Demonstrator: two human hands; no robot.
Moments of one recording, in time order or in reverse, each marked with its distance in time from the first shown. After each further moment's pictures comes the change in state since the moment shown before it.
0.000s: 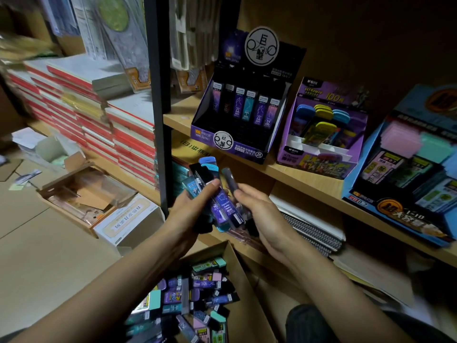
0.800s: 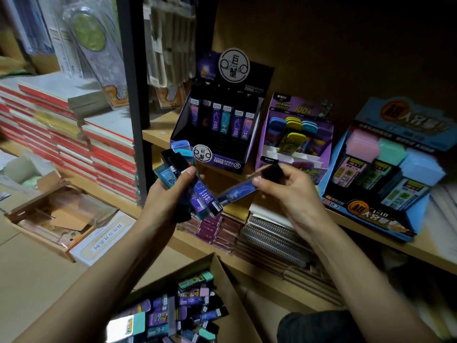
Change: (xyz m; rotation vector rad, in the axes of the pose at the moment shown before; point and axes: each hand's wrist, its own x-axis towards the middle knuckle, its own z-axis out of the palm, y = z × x) left_hand 0.009 0.030 0.001 0.034 -0.005 0.255; right_hand -0.015 -0.039 -0.063 -0.164 0.321 -0.366
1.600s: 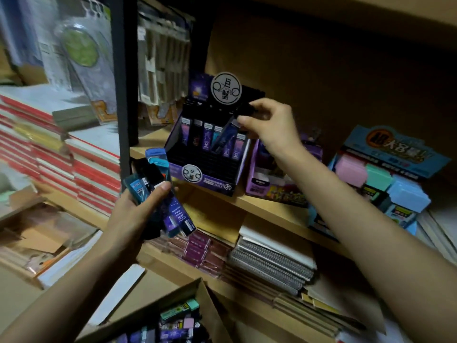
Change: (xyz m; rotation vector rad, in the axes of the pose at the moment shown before) left_hand 0.012 0.007 -0.020 0.055 0.067 0.089; right_hand 0.118 -0.075 0.012 -0.407 0.160 -0.284
